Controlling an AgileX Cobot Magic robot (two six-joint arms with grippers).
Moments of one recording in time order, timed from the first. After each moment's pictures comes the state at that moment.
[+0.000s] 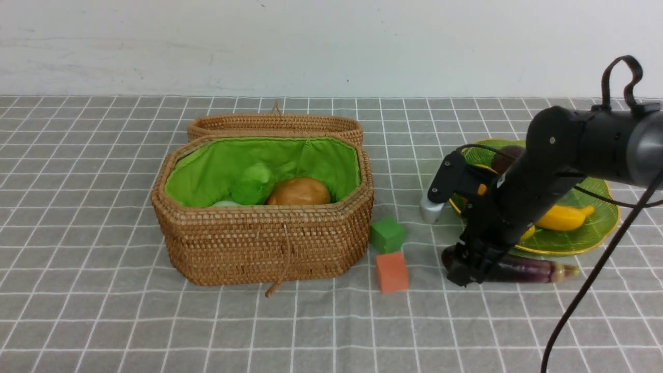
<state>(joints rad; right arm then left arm) 0.27 1.95 -1.35 0.27 0.75 -0.99 -0.06 -0.01 0.02 0.09 0.44 -0.18</state>
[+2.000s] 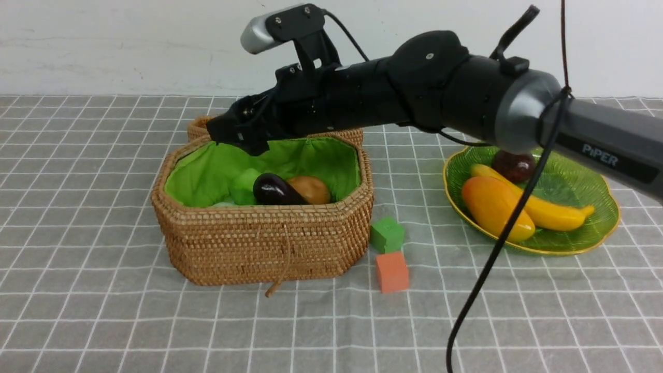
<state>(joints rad) 0.57 2.06 -1.84 1.09 0.55 -1.09 -0.06 -0.01 0.02 0.09 0.44 -0.18</state>
